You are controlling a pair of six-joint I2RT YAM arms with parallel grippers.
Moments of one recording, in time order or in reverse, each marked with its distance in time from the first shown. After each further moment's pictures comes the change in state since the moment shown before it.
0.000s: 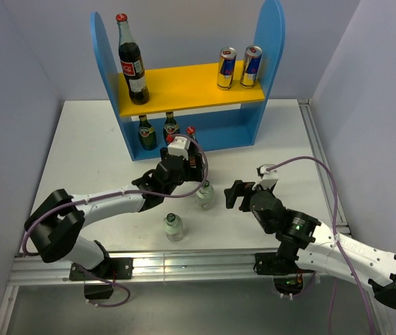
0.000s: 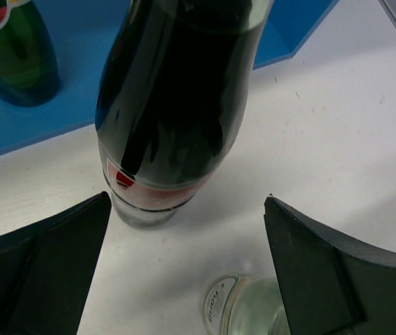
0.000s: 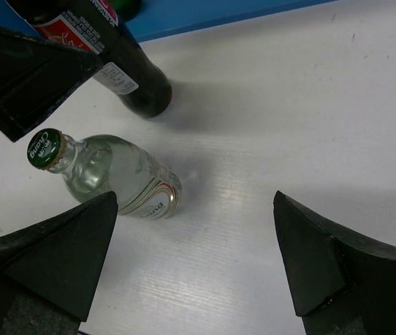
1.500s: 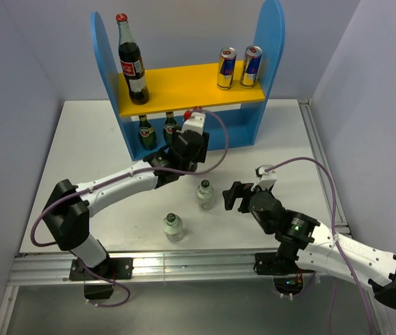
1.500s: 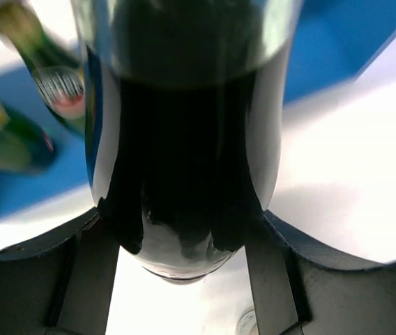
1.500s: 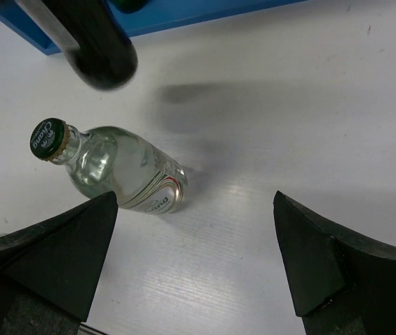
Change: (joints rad) left arm -0.018 0.143 0.404 -0.401 -0.203 0.132; right arm 0.000 -0.002 -0.019 0.023 -0.034 -0.001
